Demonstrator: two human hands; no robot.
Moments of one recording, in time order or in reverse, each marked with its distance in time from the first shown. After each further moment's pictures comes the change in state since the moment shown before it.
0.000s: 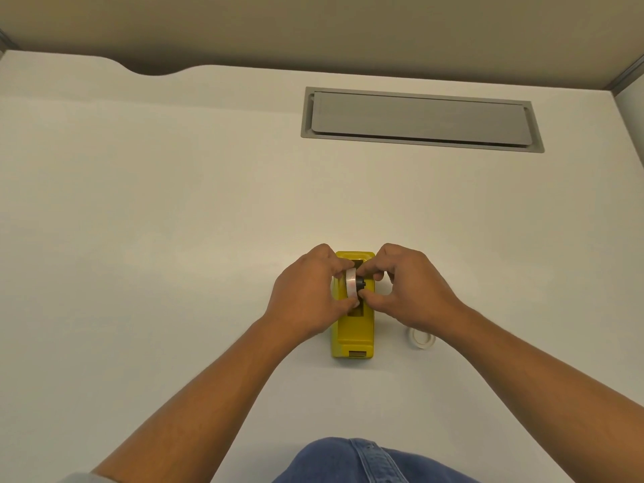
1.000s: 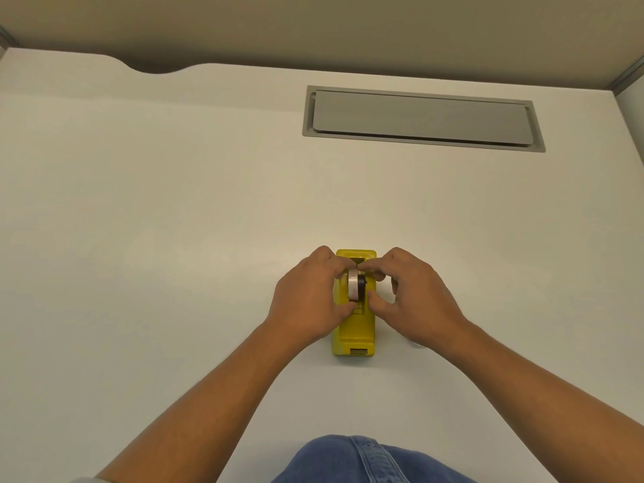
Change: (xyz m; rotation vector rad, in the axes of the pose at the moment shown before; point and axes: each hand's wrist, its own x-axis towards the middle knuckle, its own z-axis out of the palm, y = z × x) left_hand -0.007 -0.002 0.005 0.039 0.036 0.028; right_hand -0.019 -0.001 0.009 -0.056 0.065 0.010
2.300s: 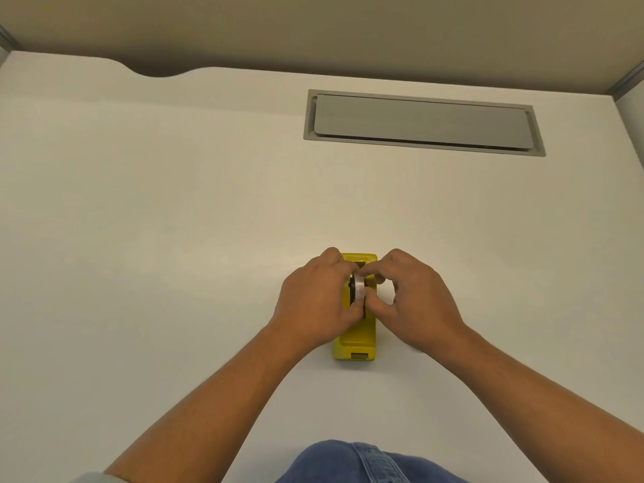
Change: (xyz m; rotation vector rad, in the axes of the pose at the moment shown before) left_hand 0.003 0.010 -0.003 0.098 0.010 0.077; right_hand 0.000 -0.007 -0.001 -0.001 0.088 -0.035
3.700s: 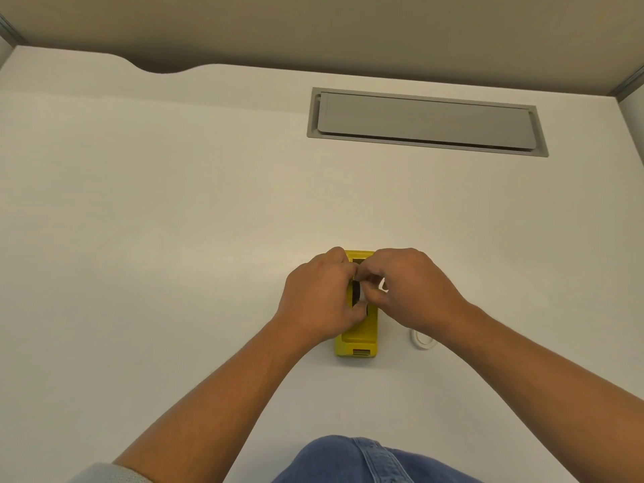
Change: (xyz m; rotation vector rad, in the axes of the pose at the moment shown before) left_hand 0.001 0.002 -0.003 0.015 -0.045 -0.018; right_hand 0.021 -0.016 -0.015 -0.116 -0.229 -0.123
